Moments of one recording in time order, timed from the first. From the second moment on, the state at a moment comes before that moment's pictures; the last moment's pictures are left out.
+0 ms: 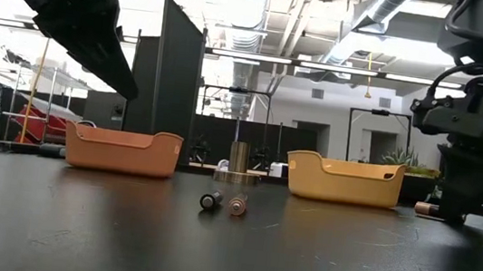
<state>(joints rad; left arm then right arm) -0.53 1.49 0.88 -0.41 -0.64 -0.70 0.34 1.38 0.54 -0.48 0.29 1.27</state>
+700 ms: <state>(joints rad) -0.53 1.49 0.88 -0.41 -0.64 -0.70 0.37 1.24 0.75 -0.49 0.32 0.86</state>
